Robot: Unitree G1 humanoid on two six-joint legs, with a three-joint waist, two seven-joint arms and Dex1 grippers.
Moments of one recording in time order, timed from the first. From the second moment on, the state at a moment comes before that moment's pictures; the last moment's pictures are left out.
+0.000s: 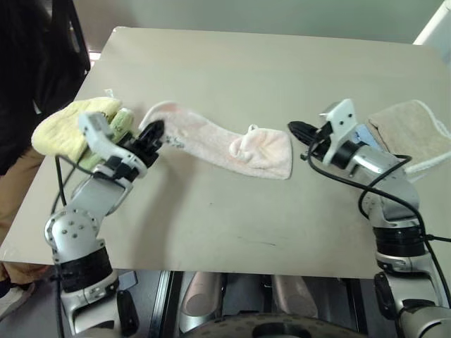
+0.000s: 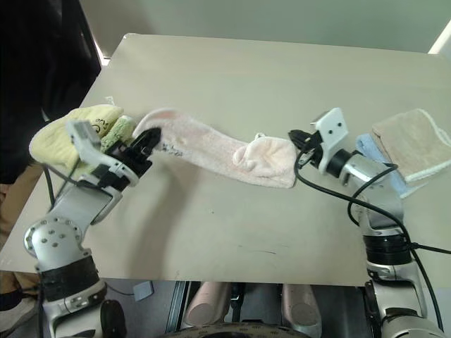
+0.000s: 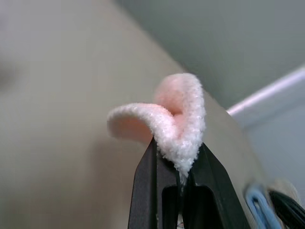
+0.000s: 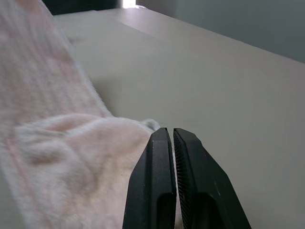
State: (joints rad) left arm -0.35 0.44 0.36 -0.34 -1.27 0.84 0.06; right arm -0.42 -0.49 -0.03 -0.12 0.27 0.46 0.62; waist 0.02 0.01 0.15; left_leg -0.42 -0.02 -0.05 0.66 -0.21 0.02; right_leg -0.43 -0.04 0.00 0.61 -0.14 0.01
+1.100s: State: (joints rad) left arm -0.67 0.29 -0.16 -0.14 -0.48 0.75 -0.46; right arm -0.35 -0.47 -0.09 -0.20 0.26 0.48 0.50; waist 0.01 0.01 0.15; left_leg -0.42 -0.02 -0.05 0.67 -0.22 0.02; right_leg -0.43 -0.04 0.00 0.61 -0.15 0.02
